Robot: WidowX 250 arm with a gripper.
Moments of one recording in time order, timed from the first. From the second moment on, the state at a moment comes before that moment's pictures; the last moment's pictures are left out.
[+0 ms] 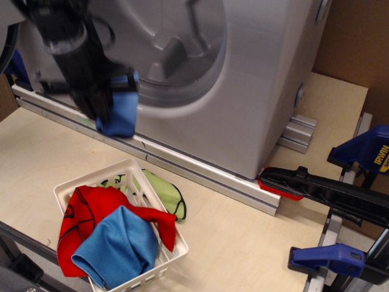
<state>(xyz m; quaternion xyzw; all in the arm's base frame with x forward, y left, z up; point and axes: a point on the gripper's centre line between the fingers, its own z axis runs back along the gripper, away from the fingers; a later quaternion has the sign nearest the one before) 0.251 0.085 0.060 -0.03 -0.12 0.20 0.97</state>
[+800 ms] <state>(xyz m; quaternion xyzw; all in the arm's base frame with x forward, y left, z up) 0.211 0.067 0.013 -0.08 -0.02 0.16 0.98</state>
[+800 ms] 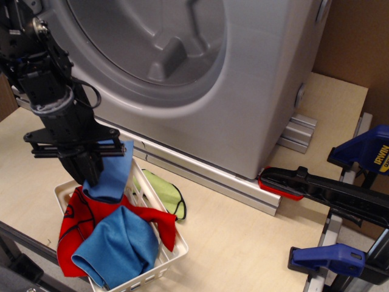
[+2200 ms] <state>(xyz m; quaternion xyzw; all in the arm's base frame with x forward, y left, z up) 0.230 0.090 0.054 -0.08 -0.06 0.21 0.97</state>
